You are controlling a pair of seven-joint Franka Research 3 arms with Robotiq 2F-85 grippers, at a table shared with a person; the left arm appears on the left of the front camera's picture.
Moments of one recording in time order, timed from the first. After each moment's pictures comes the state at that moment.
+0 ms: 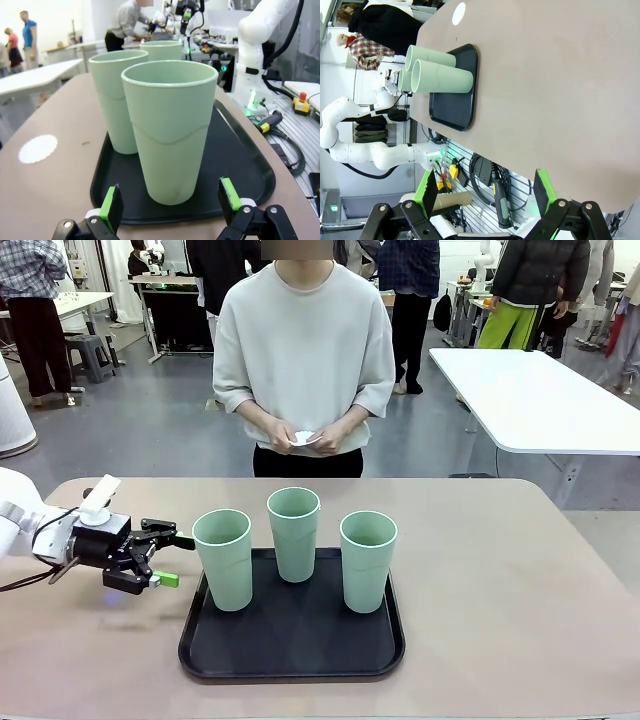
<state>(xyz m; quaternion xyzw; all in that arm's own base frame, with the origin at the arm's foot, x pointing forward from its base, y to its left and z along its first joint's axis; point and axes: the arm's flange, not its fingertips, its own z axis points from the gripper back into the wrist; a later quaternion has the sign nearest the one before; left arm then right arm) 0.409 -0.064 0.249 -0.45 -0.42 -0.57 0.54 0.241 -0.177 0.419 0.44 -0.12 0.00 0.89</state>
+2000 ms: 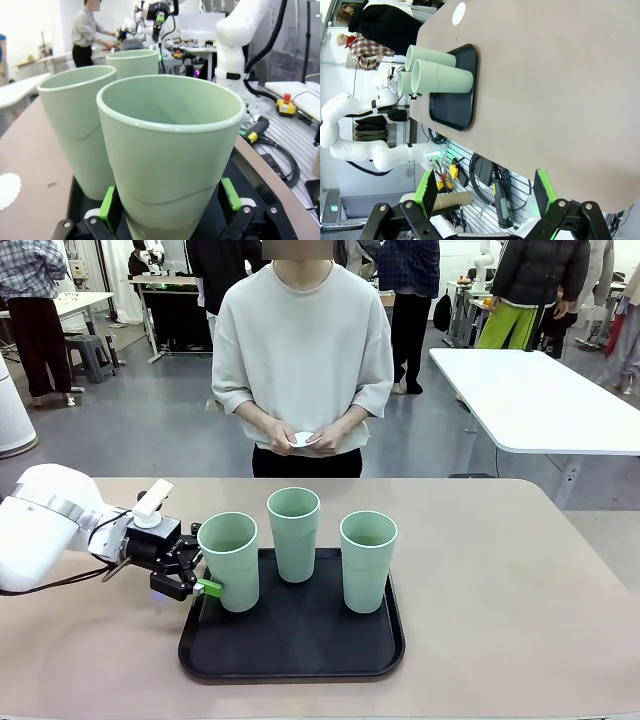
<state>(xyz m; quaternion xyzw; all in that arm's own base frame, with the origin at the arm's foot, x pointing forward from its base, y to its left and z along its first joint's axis) 0.415 -0.146 0.245 -0.49 -0.39 -0.60 0.49 0.241 -0.177 0.419 0.44 -0.12 0.00 0.89</state>
